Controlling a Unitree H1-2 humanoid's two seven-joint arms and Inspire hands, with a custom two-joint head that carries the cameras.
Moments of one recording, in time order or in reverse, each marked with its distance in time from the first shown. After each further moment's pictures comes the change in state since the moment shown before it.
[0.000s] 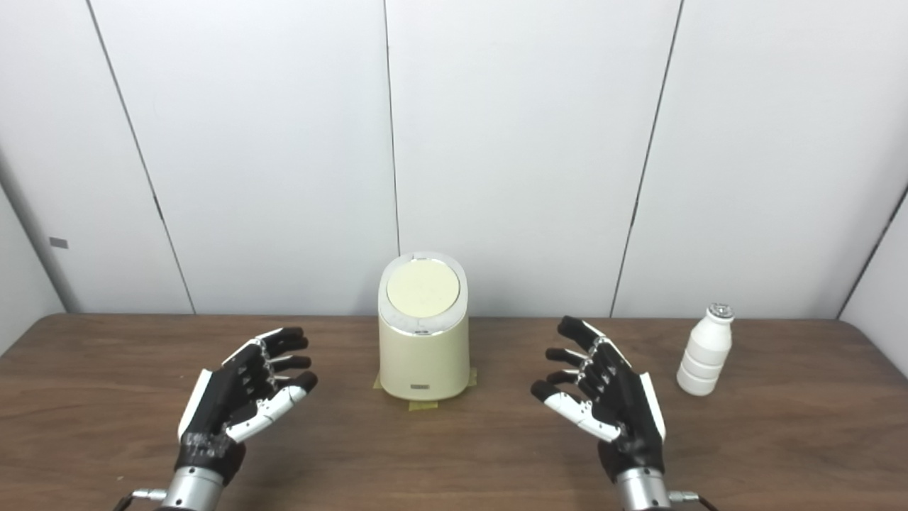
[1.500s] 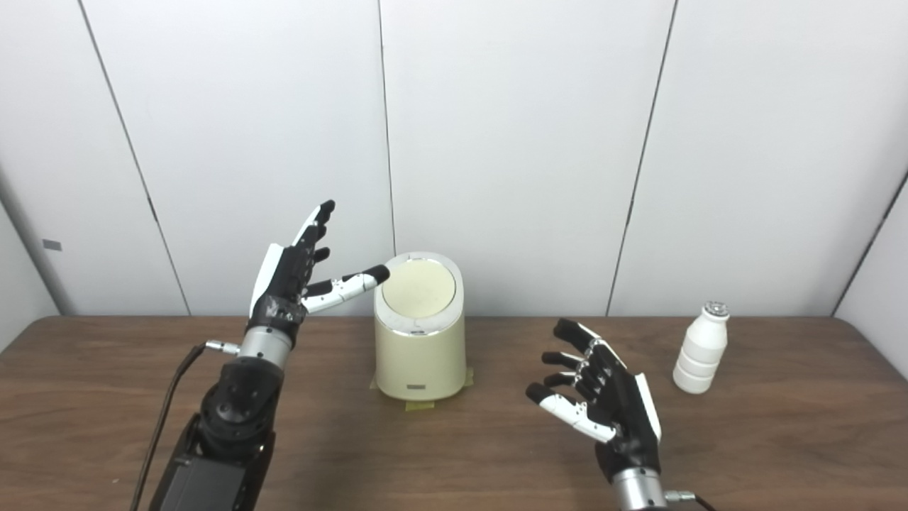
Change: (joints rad) left arm -0.435 -0.010 -0.130 0.215 0.291 0.189 0.120; right arm -0.002 0.005 0.000 0.012 -0.021 -0.002 -0.002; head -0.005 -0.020
